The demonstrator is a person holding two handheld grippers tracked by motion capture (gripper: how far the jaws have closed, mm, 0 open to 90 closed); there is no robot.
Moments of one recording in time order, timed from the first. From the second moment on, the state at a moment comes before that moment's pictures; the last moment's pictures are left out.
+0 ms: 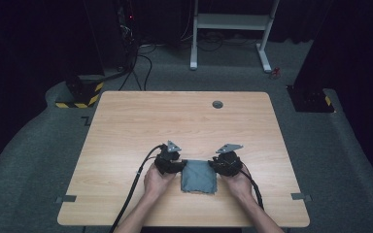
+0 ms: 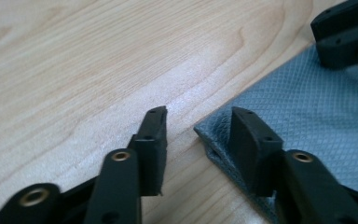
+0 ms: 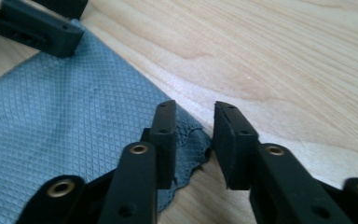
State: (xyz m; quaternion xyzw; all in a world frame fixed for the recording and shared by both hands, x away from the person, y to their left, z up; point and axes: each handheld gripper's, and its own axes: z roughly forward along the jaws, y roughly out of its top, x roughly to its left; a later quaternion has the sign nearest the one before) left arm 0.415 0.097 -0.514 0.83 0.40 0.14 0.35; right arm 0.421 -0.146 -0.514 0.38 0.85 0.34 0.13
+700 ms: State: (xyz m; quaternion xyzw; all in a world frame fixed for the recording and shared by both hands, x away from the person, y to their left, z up) left arm 0.439 0.110 -0.510 0.82 0.41 0.11 0.38; right arm 0.446 -0.132 -0.501 0.37 0.86 0.34 0.14
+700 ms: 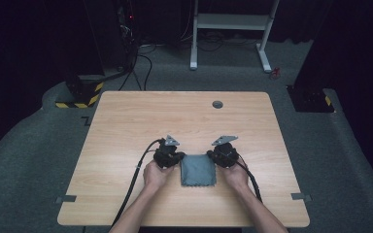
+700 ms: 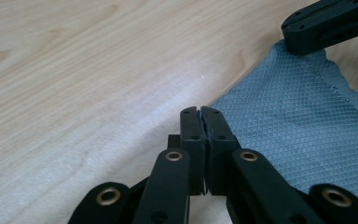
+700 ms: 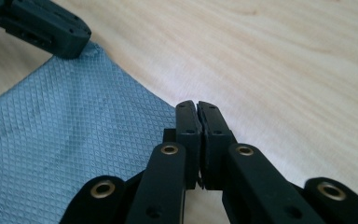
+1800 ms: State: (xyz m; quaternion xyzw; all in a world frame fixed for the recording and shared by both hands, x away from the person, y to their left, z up) left arm 0.442 0.139 -0.506 0.79 0.45 0.14 0.41; right arm 0.456 -0.151 -0.497 0.41 0.81 0.39 0.15
